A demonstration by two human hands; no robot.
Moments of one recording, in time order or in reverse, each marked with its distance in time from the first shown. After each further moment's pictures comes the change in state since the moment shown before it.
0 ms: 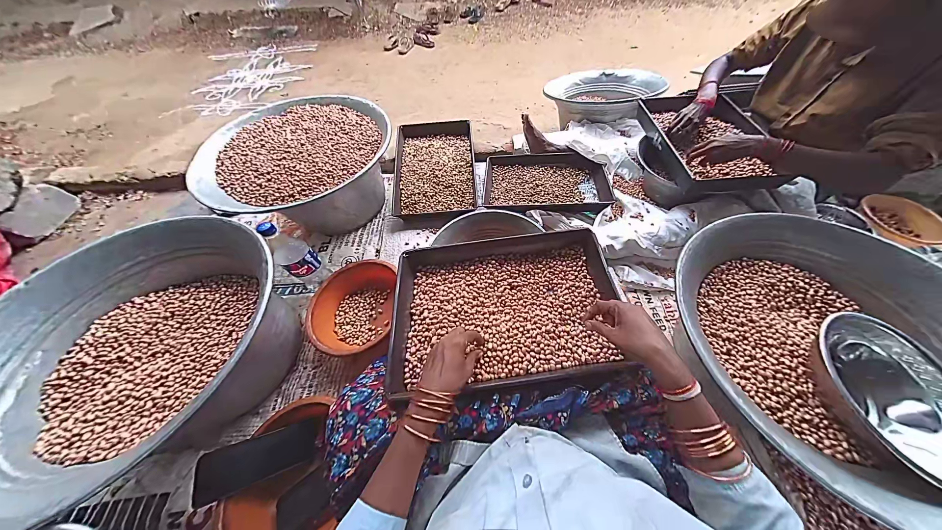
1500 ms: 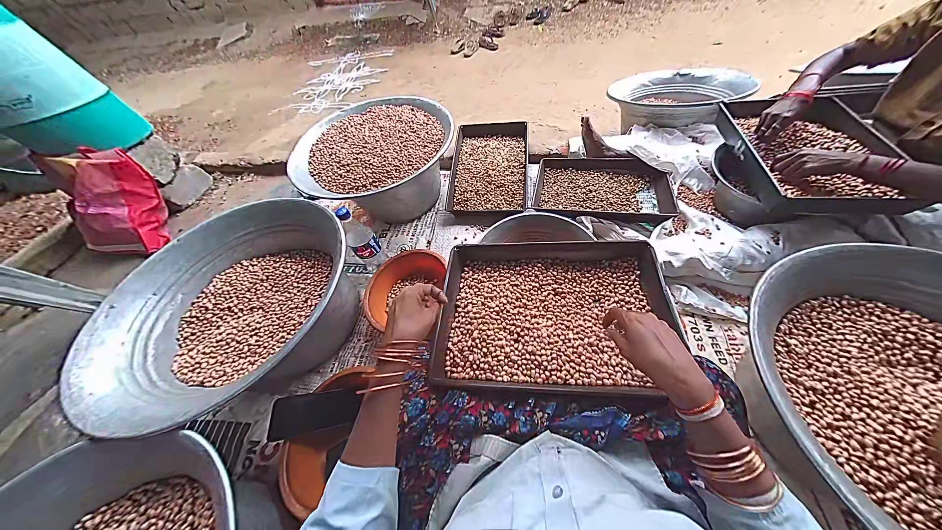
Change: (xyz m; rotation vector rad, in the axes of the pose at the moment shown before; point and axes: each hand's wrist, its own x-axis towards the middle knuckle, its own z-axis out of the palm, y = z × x) left_hand -0.011 -0.052 -0.113 -0.119 0.345 -0.341; right_hand 0.018 -0.061 0.012 -0.269 -0.142 -0.052
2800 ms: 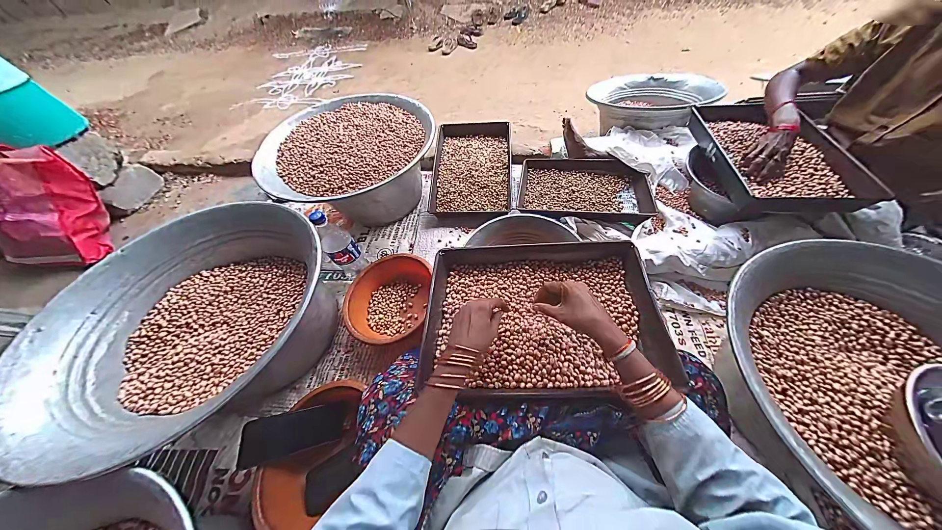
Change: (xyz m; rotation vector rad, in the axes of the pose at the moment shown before) left_hand 0.010 0.061 0.085 0.161 -0.333 0.230; right_hand 0.087 -0.030 0.028 0.394 0.051 -0.295
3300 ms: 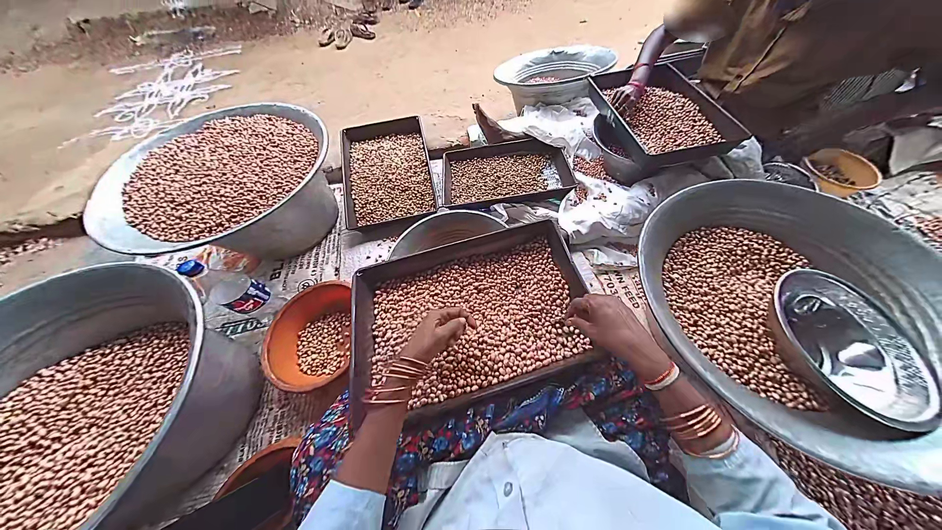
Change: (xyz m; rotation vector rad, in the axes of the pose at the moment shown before) left_hand 0.019 0.010 0.027 -0.770 -0.292 0.200; right_hand -0.137 0.054 -0.060 -0.254 0.117 0.314
